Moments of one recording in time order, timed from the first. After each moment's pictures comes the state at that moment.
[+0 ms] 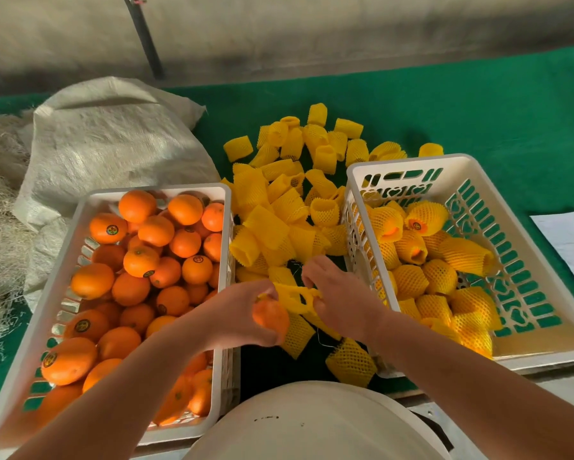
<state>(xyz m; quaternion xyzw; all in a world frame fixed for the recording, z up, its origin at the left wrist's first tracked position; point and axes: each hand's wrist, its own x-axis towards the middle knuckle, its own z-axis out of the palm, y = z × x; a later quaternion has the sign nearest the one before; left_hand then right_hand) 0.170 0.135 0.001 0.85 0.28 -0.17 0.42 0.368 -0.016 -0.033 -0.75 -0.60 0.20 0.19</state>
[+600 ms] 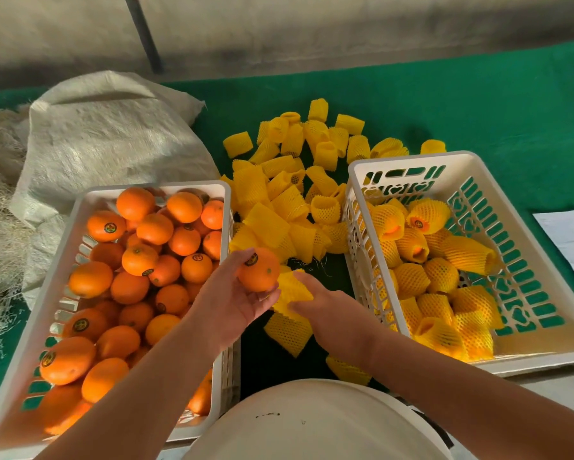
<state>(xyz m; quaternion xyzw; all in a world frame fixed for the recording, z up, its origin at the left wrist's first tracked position) 0.189 0.128 0.002 0.17 0.44 0.14 0.87 0.343 -0.025 -0.019 -0.72 -0.66 0.21 0.03</state>
